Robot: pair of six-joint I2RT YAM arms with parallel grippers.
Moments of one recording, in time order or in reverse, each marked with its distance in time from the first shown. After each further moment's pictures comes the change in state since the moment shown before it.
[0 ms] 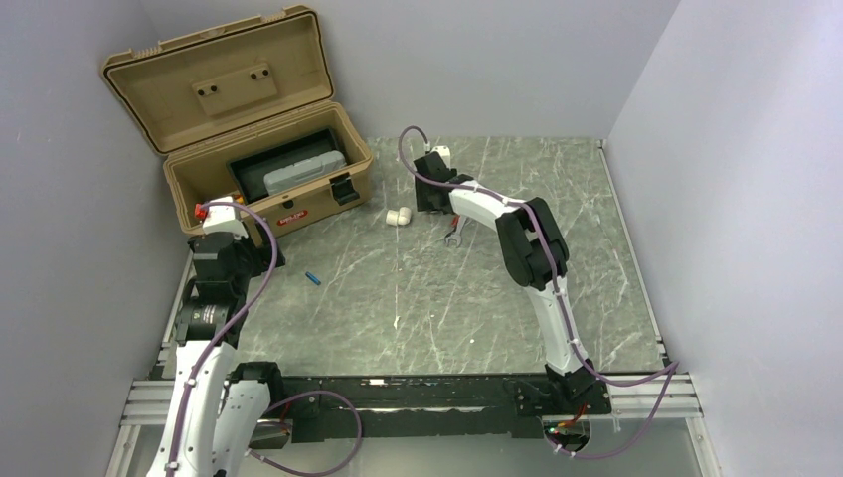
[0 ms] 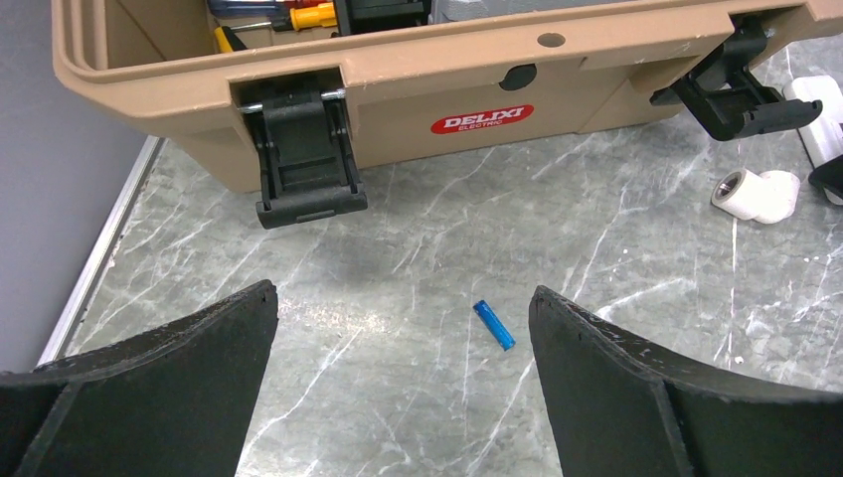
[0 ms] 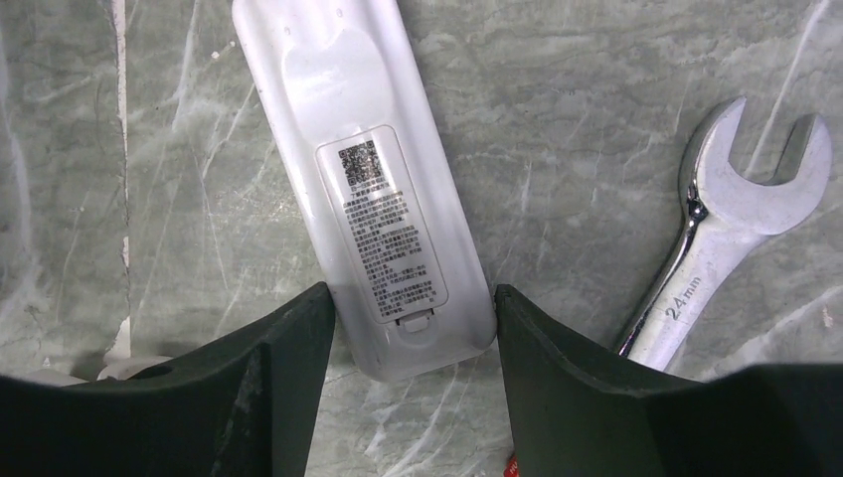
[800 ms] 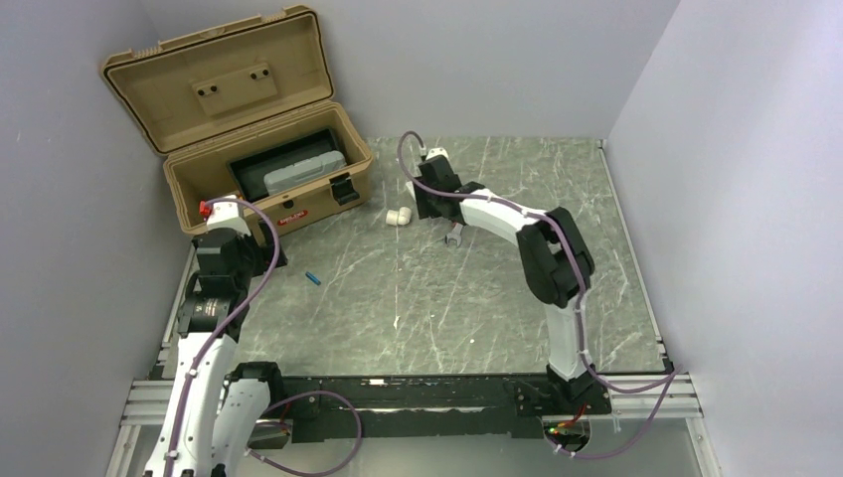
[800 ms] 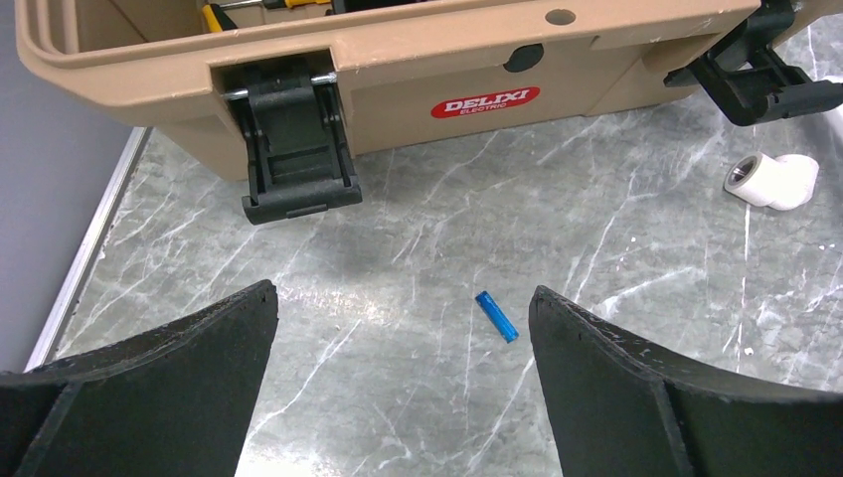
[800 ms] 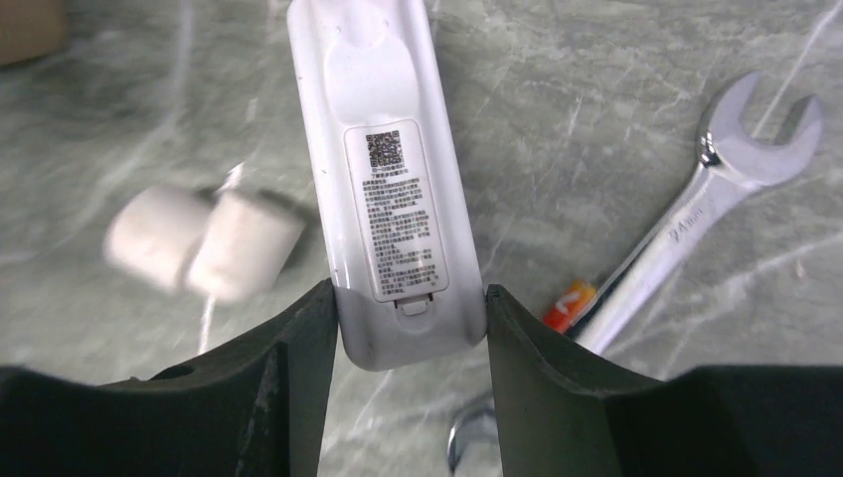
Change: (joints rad) left arm 0.000 0.045 0.000 -0.001 0.007 0.000; right arm 0.037 -0.183 -0.200 0.072 -0.071 -0.105
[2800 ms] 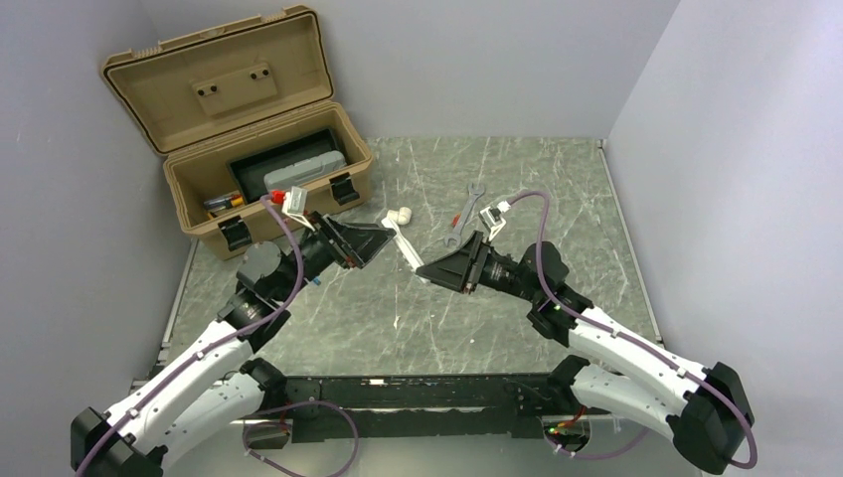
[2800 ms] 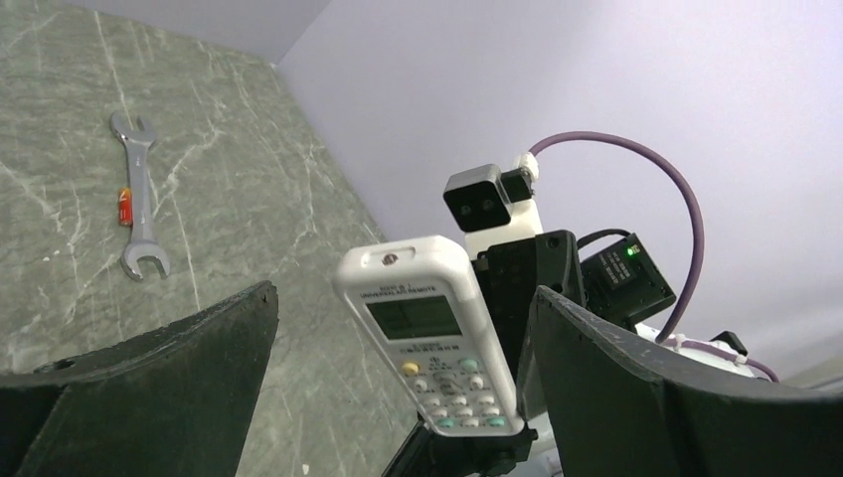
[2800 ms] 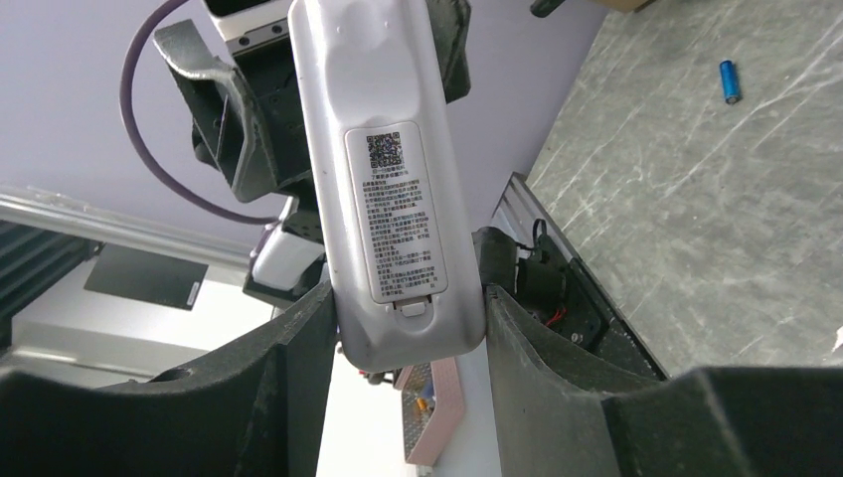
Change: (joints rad) left arm -0.634 0.080 -0.106 0.818 0.380 -0.683; right arm 0.142 -1.225 -1.027 0.665 -0.734 0.986
